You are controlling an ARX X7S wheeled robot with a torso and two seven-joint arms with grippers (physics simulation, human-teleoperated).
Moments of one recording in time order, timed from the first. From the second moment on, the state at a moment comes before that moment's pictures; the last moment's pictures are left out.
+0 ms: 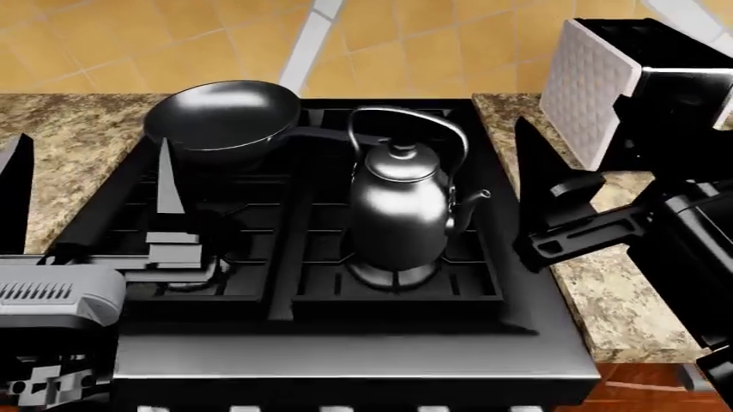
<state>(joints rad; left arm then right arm) -0.19 -0.45 0.03 0.92 -0.32 -0.45 -0.37 0.70 0.91 0.04 -0.86 1.57 0.78 0.69</state>
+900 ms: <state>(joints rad) -0.18 -0.46 0.04 0.92 -0.31 -0.44 -0.41 0.53 0.84 0.08 -0.89 1.39 0.71 0.62</state>
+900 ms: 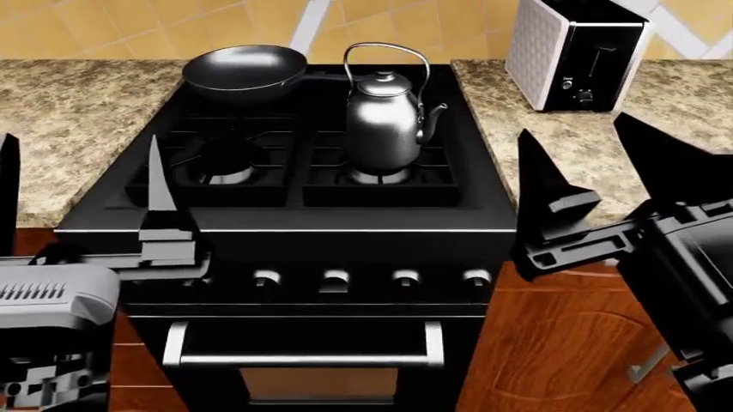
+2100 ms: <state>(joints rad) -0.17 -0.50 0.01 1.03 -0.24 -0.38 -0.54 0.12 0.61 -0.08 -0.88 0.64 0.43 0.53</state>
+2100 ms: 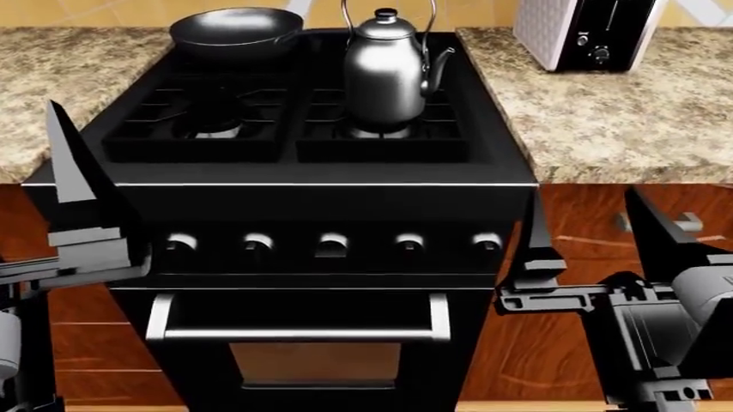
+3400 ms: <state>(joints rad) -0.19 -0.66 0.11 1.03 -0.33 -0.32 -0.73 0.08 0.61 -0.06 -0.86 0.72 0.38 0.51</state>
